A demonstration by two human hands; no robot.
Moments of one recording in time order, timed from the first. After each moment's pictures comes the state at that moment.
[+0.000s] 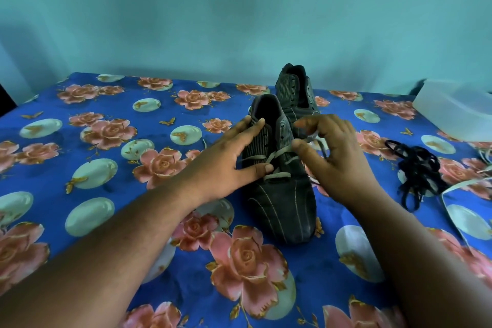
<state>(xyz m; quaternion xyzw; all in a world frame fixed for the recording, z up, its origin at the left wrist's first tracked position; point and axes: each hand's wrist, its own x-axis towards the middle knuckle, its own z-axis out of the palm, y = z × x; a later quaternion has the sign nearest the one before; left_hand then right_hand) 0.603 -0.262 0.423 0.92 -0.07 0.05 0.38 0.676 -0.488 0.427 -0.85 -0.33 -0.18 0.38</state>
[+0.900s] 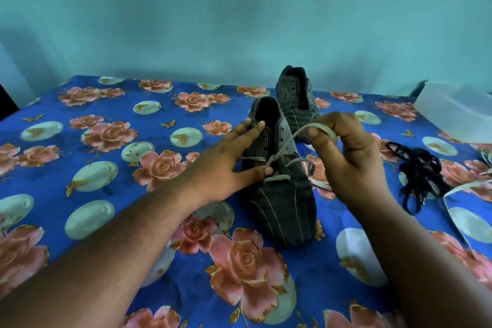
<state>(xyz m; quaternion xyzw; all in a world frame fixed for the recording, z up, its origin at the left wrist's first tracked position) 0.604 -0.260 0.422 0.93 -0.07 0.05 0.37 0.666 -0.485 0.437 -0.75 -0.37 -0.23 0.50</state>
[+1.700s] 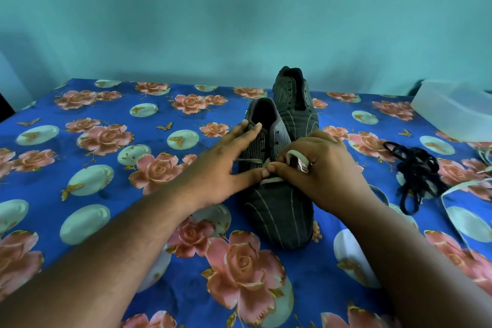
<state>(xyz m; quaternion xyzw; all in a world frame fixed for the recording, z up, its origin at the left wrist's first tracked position) 0.604 -0.261 0.423 0.92 -0.07 0.04 0.38 0.672 -0.479 0.427 -0.84 -0.41 -0.19 0.28</state>
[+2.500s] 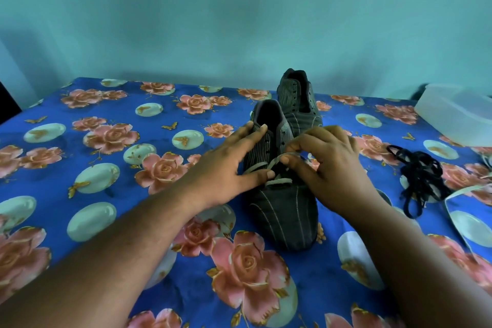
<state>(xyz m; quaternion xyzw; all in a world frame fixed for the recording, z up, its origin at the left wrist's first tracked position) 0.604 -0.261 0.422 0.93 -0.07 0.05 0.36 0.671 -0.481 0.427 -0.87 -0.36 -0.22 0.24</state>
